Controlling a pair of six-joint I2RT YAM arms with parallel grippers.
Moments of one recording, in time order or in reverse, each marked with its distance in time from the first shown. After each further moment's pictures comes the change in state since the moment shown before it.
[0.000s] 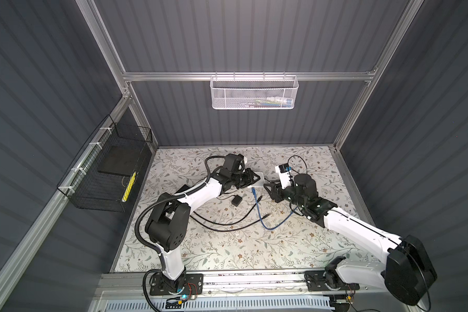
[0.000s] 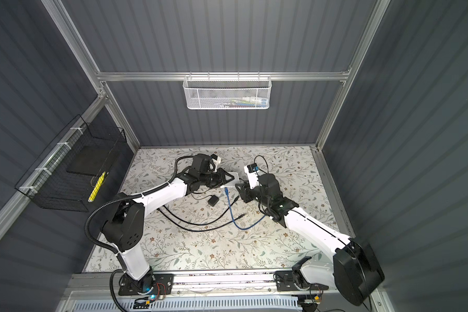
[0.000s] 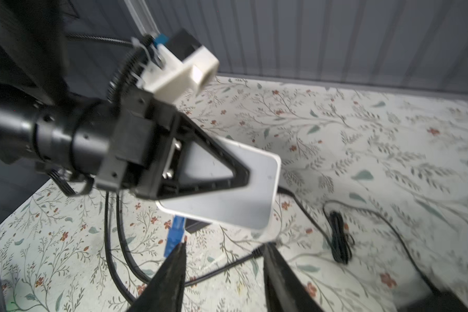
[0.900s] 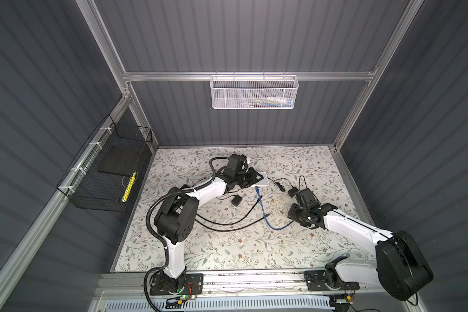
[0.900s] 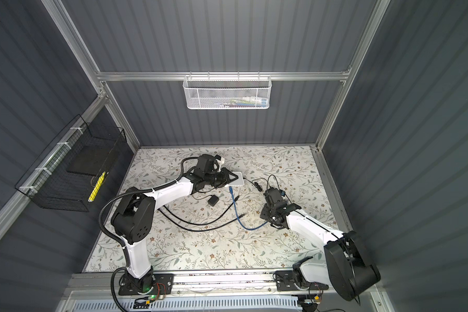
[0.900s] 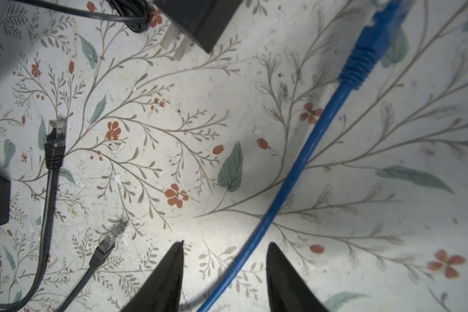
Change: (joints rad) left arm -0.007 0.100 0.027 0.098 0.030 -0.067; right arm -0.117 0.061 -0.100 -0.517 0.204 0.581
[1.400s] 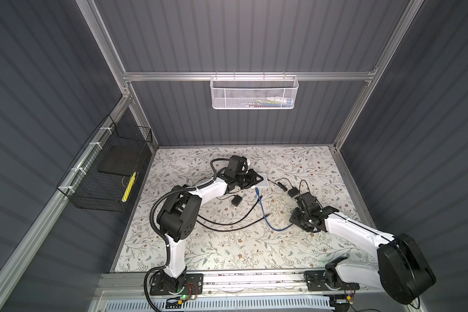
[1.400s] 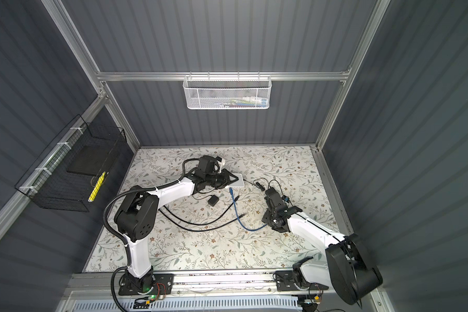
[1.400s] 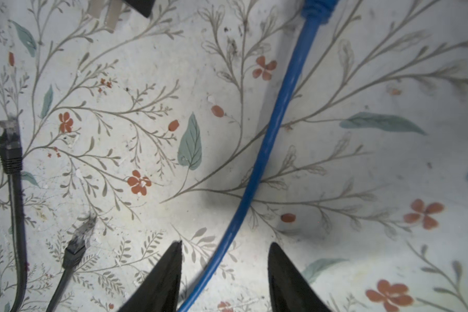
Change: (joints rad) left arm 0.000 0.038 0.000 0.014 0.019 0.000; right arm -0.001 0.000 -0.041 -0.039 0.003 0.107
